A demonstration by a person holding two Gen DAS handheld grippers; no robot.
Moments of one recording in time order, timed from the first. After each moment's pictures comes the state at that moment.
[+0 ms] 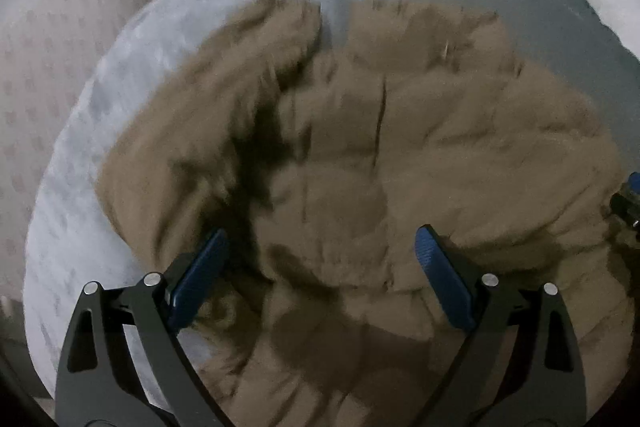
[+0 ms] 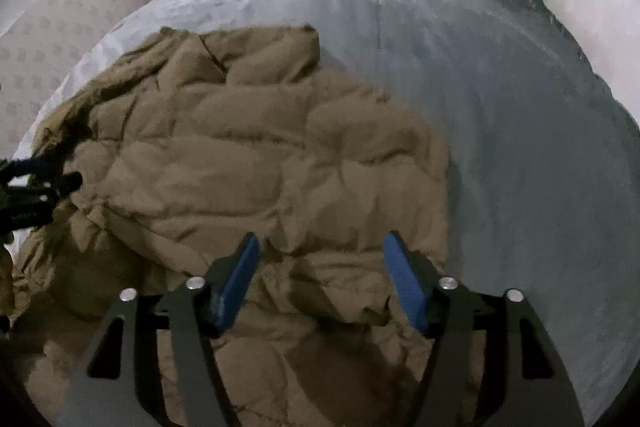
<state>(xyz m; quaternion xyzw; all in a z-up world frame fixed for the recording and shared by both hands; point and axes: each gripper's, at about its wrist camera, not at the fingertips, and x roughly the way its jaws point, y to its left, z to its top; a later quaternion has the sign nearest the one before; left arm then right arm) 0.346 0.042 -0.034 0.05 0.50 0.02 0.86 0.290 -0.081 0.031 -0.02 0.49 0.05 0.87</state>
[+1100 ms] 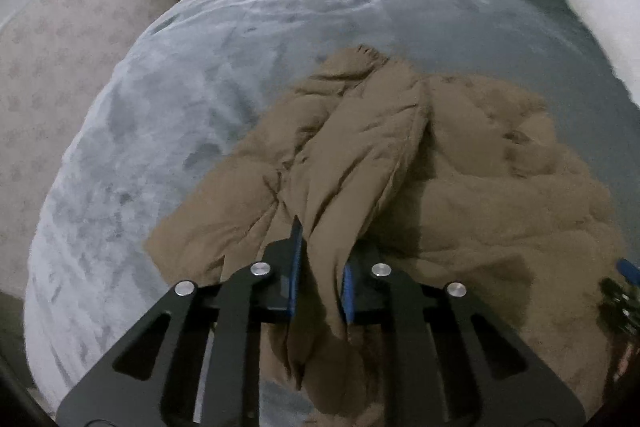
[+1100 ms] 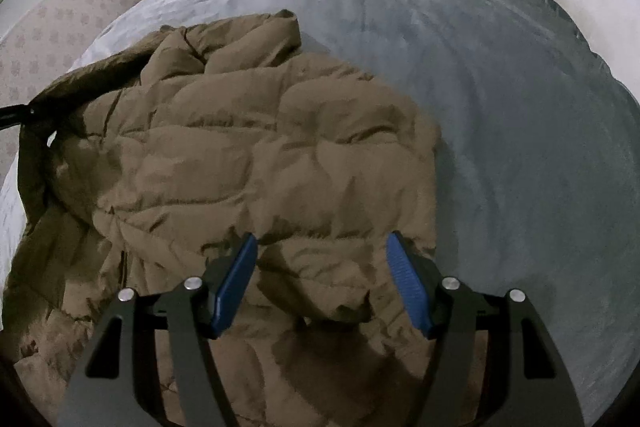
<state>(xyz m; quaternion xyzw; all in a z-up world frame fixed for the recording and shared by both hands) 0.392 0.137 0.009 -0.01 0.49 0.02 0.87 0.293 -0.100 0.012 0.01 0.51 0.04 0.86</state>
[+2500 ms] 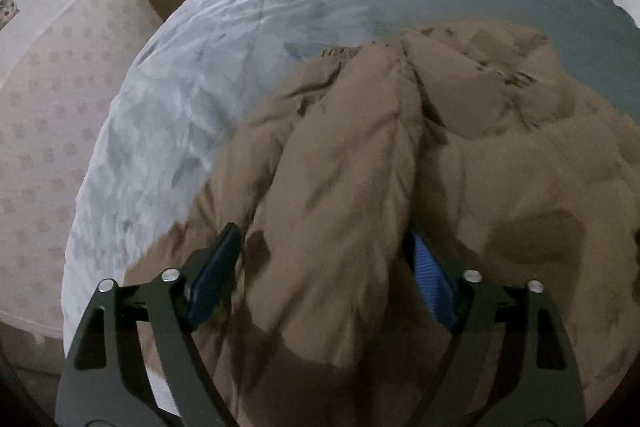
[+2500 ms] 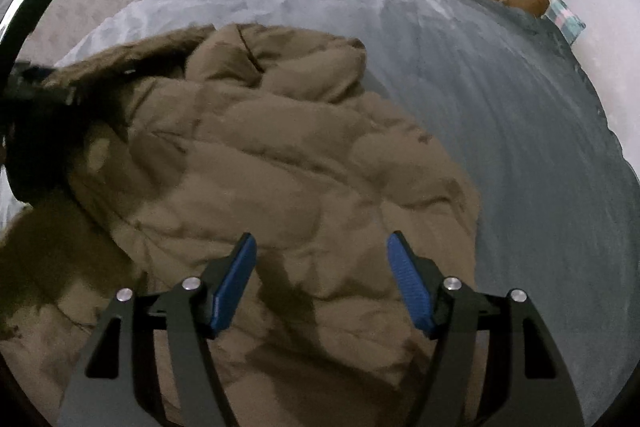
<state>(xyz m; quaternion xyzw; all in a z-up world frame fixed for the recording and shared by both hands) 0.399 0.121 -0.010 0.11 0.52 0.04 0.85 0.312 -0.051 0.027 -0.09 0.49 0.08 0.86</state>
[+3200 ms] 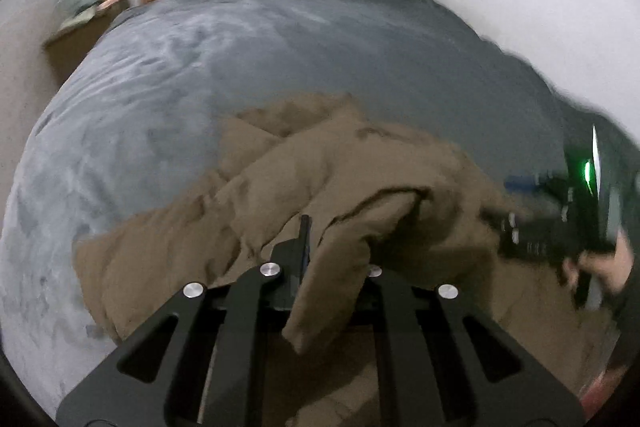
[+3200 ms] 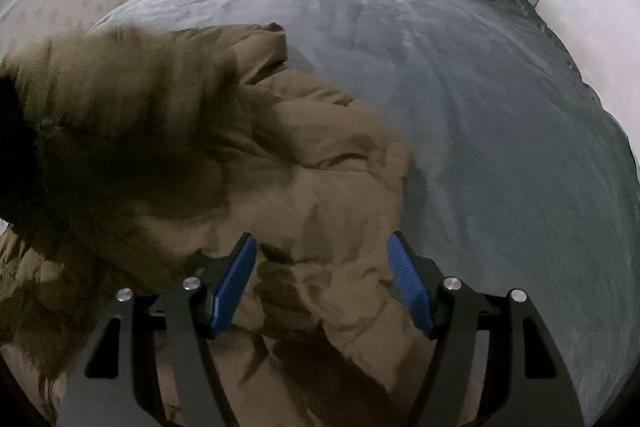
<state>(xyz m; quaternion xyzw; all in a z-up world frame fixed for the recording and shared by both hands) 0.301 0.072 0.068 0.07 0.42 -0.21 0.88 0.300 -0.112 0.022 -0.05 0.49 0.02 0.87</state>
